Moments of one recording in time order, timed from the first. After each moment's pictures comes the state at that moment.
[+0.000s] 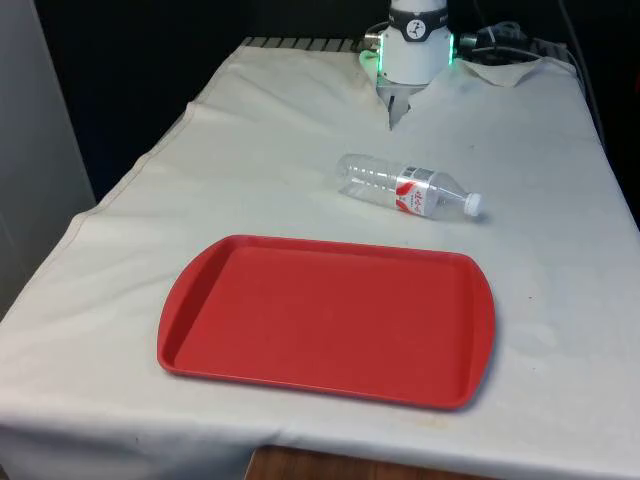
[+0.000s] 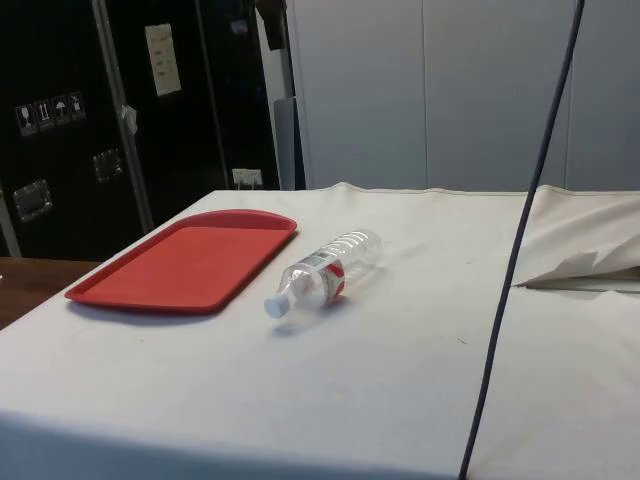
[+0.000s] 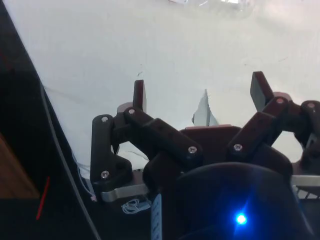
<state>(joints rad) 0.10 0.05 -0.09 -1.84 0.03 1.80 -0.01</state>
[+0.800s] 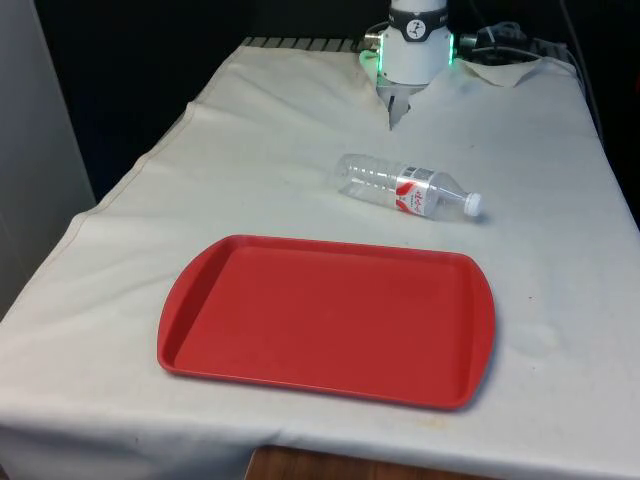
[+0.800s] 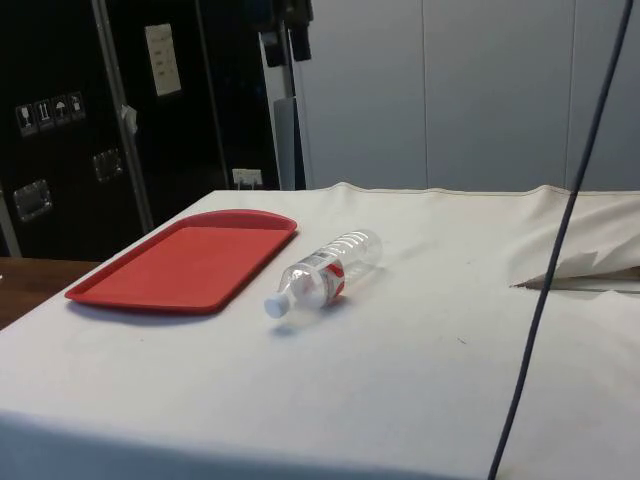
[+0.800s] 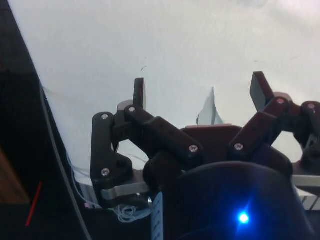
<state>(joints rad) 0.10 -0.10 -0.05 -2.07 0.03 1.92 0.01</state>
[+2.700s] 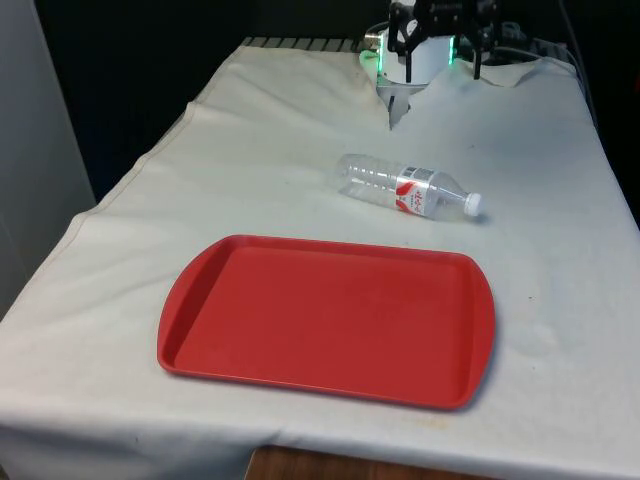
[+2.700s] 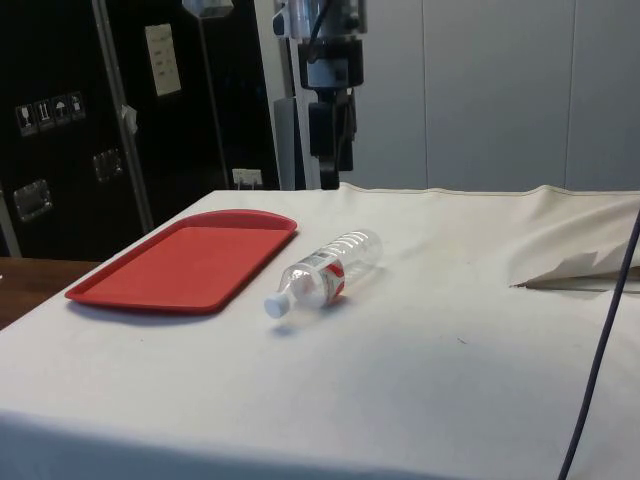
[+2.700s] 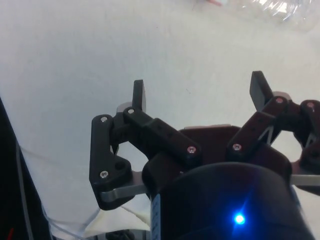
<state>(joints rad) 0.10 -0.13 0.00 -2.51 0.03 2.41 -0.02</state>
